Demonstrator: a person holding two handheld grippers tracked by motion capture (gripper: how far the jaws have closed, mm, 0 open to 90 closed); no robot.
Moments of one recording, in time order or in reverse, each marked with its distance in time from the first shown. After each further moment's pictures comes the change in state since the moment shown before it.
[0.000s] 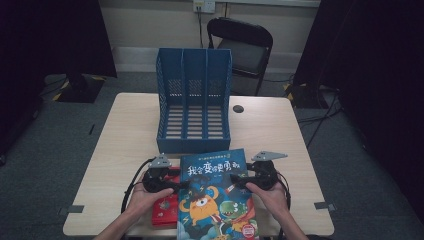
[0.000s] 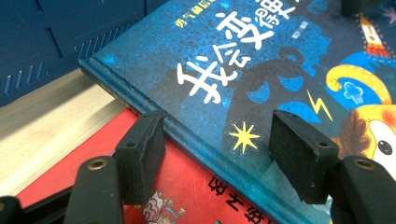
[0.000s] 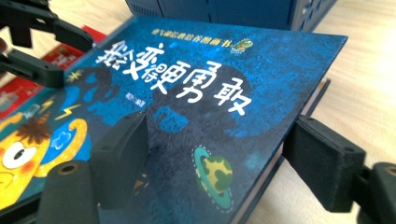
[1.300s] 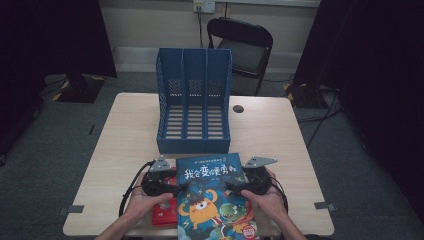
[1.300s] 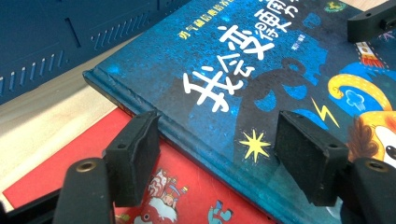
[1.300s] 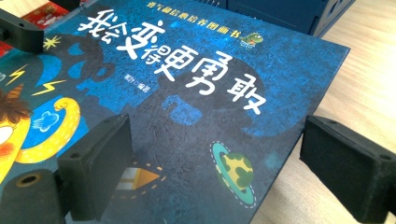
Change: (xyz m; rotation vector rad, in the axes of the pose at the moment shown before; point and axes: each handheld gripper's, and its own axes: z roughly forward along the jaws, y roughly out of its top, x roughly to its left) left arm -0.010 -0.004 -0.004 0.016 0.085 0.008; right arm 0.008 -0.015 0.019 0.046 -0.016 -0.105
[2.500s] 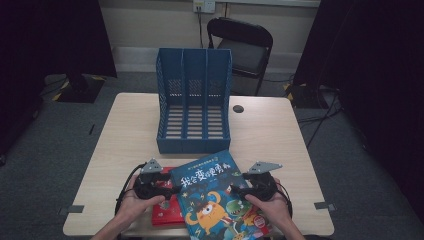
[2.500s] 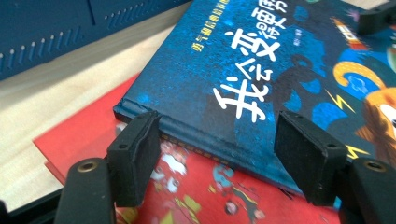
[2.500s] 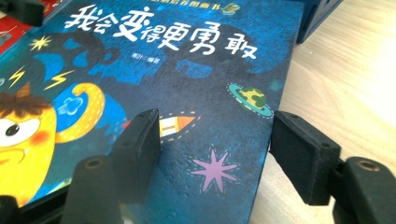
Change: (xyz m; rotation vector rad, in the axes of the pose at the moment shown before) left arm 0.006 -0.009 -0.016 0.016 -0.002 -0.043; right arm 0.011 -0.006 -0.022 0.030 -0.018 -0.022
